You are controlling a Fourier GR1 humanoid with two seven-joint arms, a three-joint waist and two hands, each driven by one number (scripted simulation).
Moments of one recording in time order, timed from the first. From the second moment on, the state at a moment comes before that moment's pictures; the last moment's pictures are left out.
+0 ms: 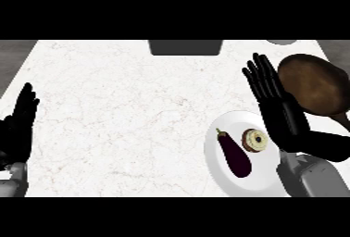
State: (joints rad) left arm -0.07 0.44 0.00 -1.52 0.06 0.33 0.12; right arm -0.28 -0.27 0.25 -1.67 -0.34 -0.13 -0.10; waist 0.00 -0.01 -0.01
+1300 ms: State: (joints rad) left arm -0.19 0.29 -0.06 -1.57 0.24 0.19 0.20; right arm -0.49 -0.86 0.17 -1.18 0.05 0.46 -0.75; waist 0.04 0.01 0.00
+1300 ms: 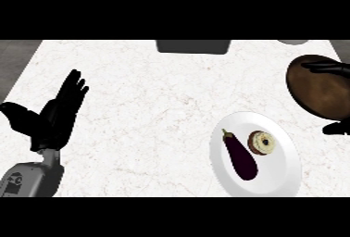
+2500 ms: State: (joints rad) left arm -0.18 0.28 -0.01 -1.56 0.22 0.16 0.20; right arm -0.61 -0.90 0.59 -1.32 0.70 0.37 -0.73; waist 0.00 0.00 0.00
